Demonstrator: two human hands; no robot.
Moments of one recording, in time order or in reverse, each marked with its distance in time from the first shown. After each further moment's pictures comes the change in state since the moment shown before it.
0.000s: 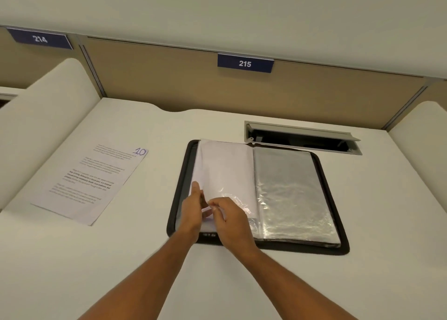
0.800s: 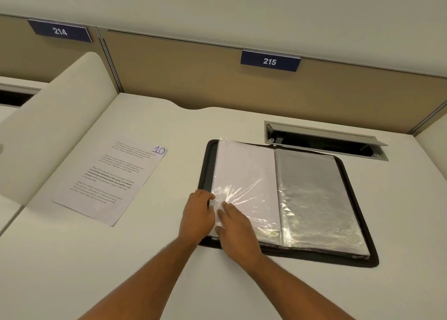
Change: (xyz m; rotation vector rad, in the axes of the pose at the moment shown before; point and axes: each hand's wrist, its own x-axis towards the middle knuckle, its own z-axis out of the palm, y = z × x) left_hand 0.049 -0.017 -0.068 0.977 0.068 0.580; right_hand 0.015 0.023 0.062 -0.511 -0.225 -0.122
